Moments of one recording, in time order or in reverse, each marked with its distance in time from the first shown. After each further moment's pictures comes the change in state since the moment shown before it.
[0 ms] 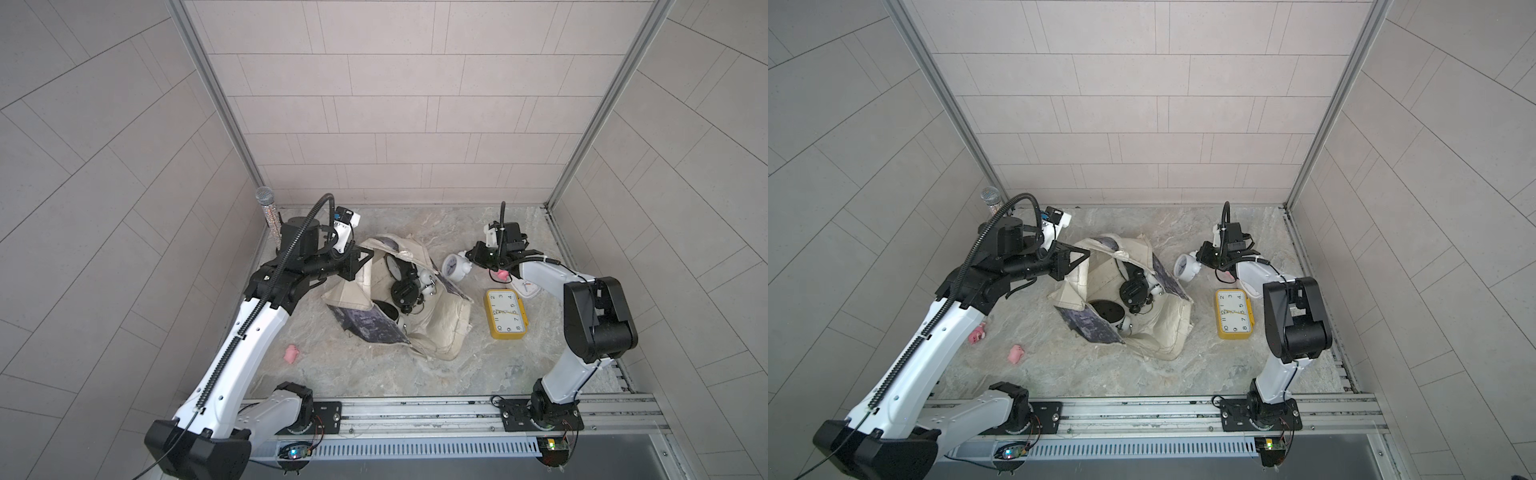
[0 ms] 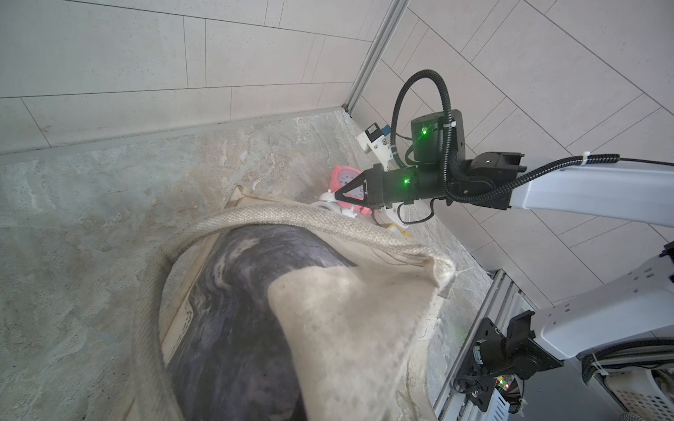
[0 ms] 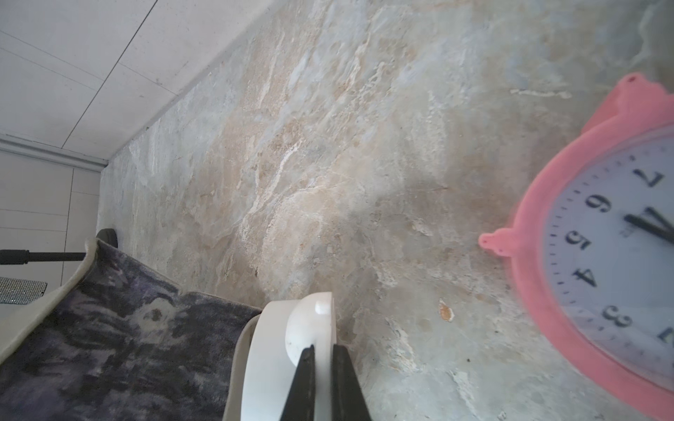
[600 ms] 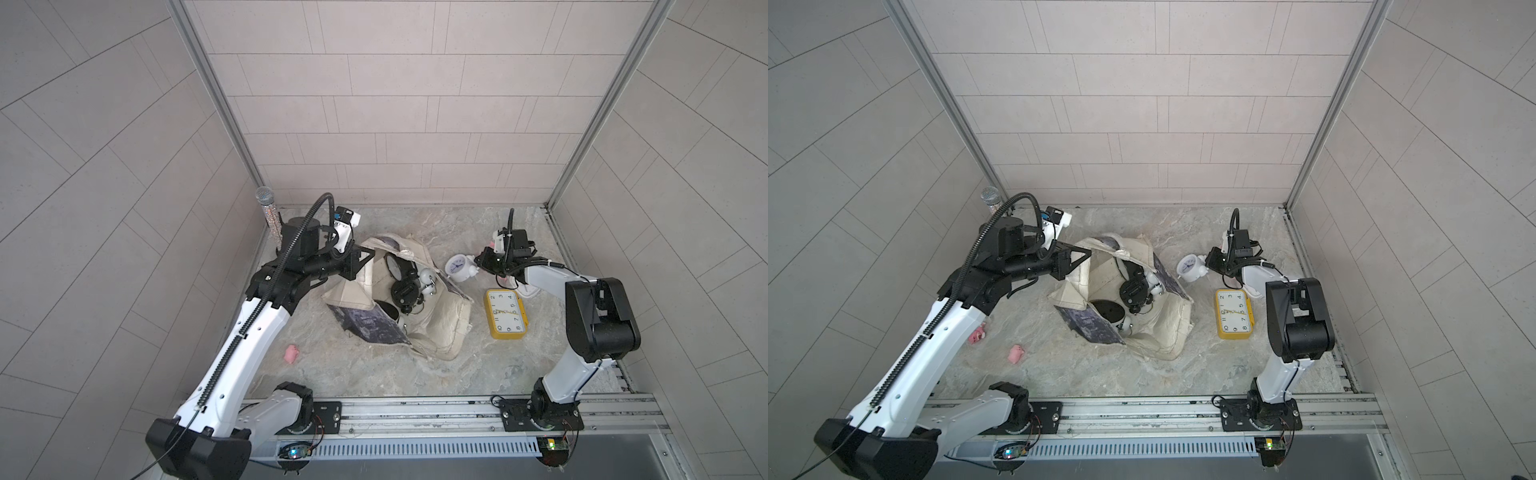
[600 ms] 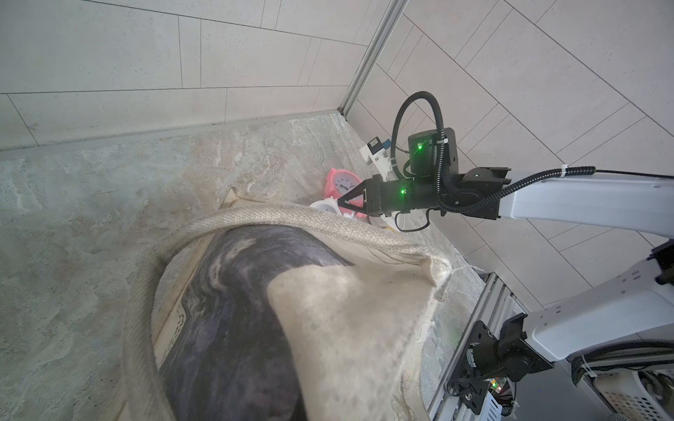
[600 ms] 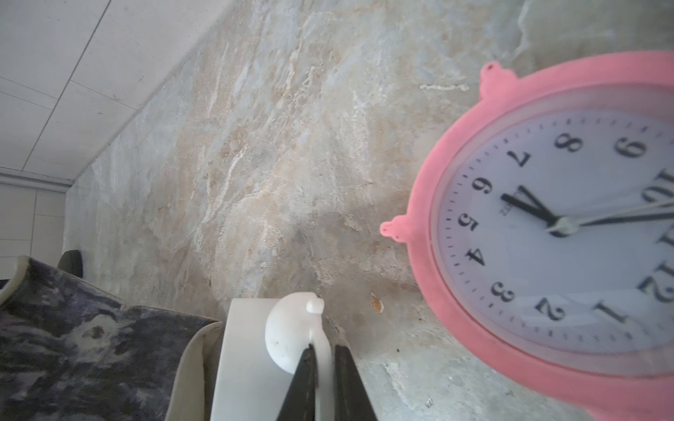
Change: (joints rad) left arm 0.000 0.003 -0.014 0.027 0.017 -0.027; right arm -0.046 0.000 -0.077 0.045 0.035 -0.018
